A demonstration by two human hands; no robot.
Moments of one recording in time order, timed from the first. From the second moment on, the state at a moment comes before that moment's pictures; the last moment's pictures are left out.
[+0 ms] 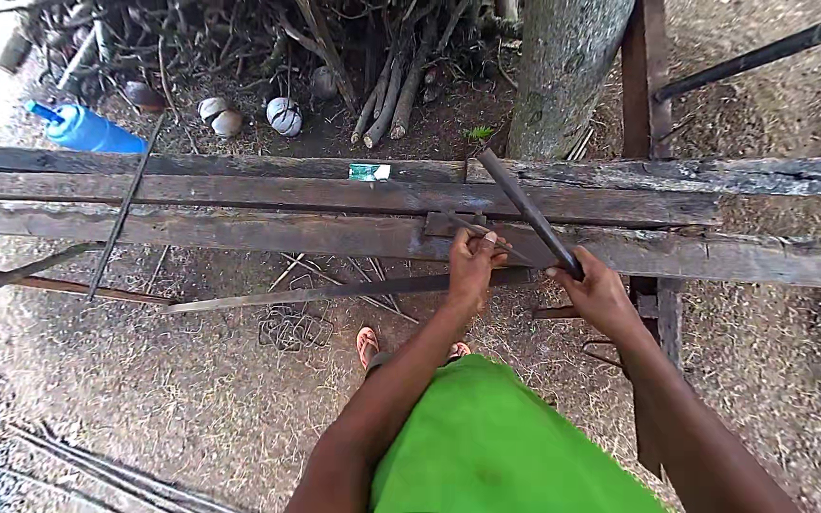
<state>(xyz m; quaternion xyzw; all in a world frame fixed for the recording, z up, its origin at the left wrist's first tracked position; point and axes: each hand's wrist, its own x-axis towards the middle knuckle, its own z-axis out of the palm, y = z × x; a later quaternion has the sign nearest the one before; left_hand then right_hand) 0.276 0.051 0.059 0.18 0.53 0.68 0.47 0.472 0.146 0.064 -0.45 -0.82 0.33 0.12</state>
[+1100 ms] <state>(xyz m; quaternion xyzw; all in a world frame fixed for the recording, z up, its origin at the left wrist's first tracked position) 0.004 0.021 0.005 0.73 0.66 0.17 0.09 0.488 -0.021 0.038 -0.63 -0.66 0.37 0.16</state>
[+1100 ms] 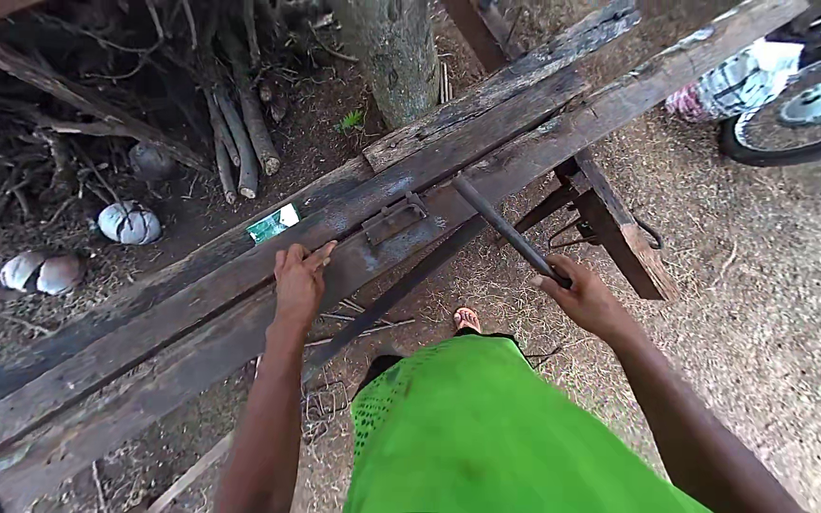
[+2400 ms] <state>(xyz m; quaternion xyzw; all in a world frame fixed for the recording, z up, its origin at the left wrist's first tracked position) -0.028 0.067 -0.010 0.81 0.54 0.17 0.14 0.401 -0.081 0.028 -0.69 -0.54 0.46 0.18</state>
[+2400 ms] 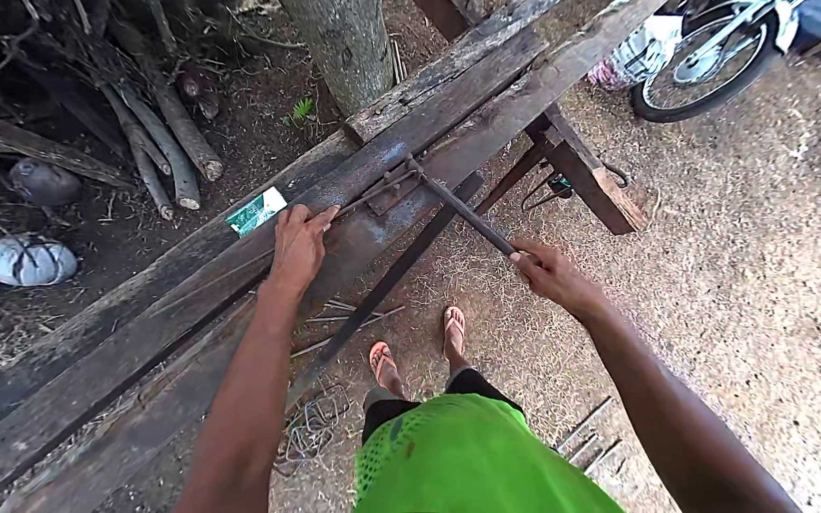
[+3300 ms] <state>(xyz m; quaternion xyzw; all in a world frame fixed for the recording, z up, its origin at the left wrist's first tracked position) -0.029 0.066 -0.012 0.82 0.53 0.18 0.14 0.352 -0.095 0.012 -0.65 -0.43 0.56 0.28</state>
